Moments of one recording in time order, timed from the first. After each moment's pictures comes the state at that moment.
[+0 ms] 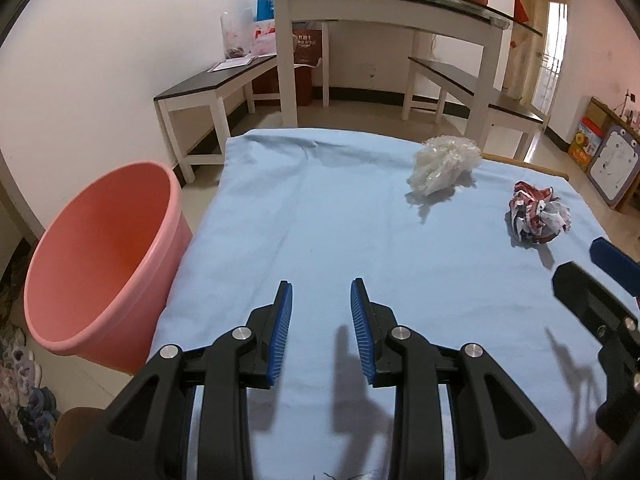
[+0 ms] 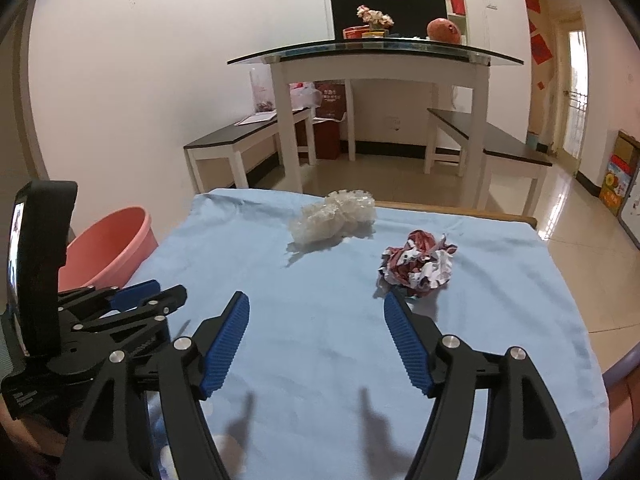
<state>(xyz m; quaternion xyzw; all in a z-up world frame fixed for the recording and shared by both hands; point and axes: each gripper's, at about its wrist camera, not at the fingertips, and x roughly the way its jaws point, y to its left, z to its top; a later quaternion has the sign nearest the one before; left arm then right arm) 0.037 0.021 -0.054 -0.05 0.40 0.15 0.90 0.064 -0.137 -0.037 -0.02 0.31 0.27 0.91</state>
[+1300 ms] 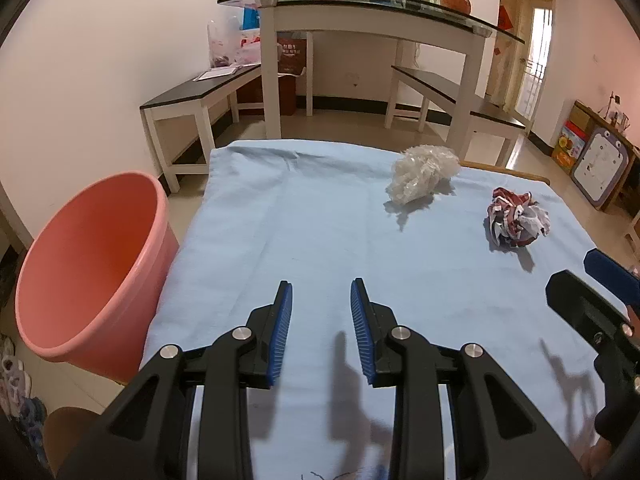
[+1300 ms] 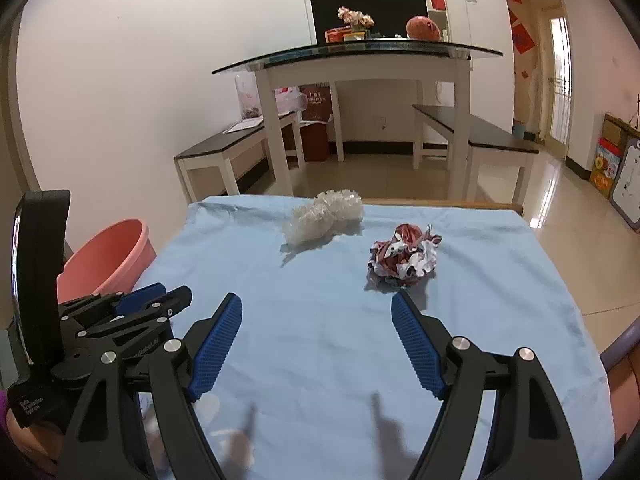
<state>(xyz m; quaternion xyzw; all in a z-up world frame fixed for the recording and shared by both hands) 0.034 0.018 -0.050 -0.05 0.38 0.12 0.91 0.051 -0.148 -0.032 0.01 0.32 0.23 0.92</state>
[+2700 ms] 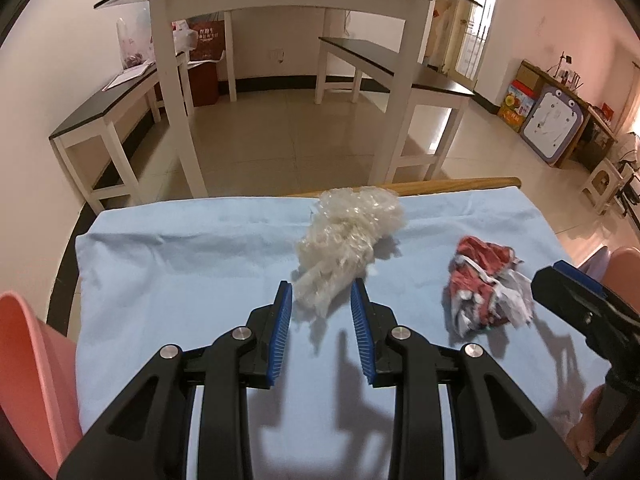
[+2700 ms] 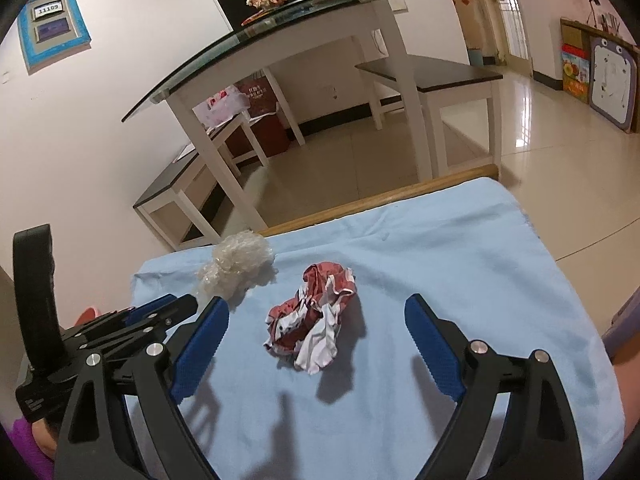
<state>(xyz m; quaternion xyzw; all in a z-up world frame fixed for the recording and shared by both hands) 0.177 -0.004 -0.051 -0.03 0.43 -0.01 0.90 0.174 -0.209 -0.053 0.14 0.39 0.18 0.89</state>
